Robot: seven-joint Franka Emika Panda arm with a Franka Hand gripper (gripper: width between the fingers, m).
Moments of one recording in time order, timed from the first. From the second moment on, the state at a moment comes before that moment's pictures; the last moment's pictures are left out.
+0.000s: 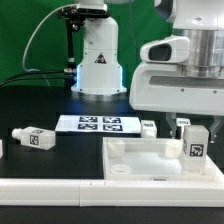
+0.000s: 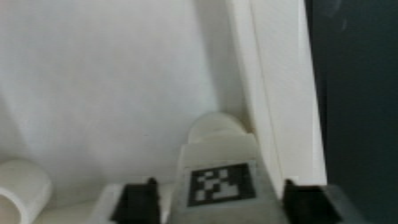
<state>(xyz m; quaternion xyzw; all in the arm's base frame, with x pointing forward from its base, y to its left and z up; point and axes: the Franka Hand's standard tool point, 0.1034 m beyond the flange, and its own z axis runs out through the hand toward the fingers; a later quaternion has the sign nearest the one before) 0.617 0.111 0.075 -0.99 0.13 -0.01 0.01</state>
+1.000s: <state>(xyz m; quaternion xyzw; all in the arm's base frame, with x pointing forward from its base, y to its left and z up) 0.624 0.130 0.074 -0.80 0.60 -0.01 0.04</state>
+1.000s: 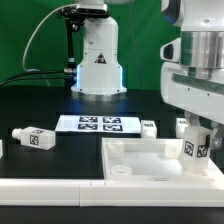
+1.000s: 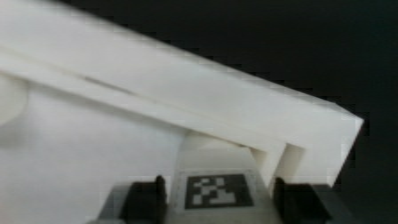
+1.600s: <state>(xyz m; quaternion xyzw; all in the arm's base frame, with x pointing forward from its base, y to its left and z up) 0.633 0.128 0.074 -0.70 0.71 -0.01 0.09</state>
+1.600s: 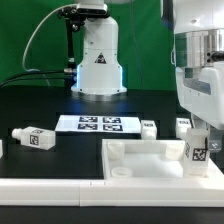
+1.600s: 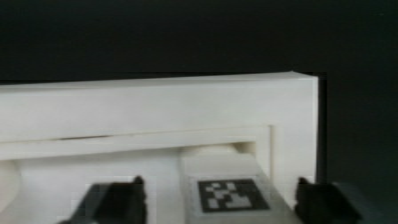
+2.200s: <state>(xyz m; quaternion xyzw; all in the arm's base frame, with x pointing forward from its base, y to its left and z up) 0.628 0.124 0.073 -0.89 0.45 -0.04 0.07</state>
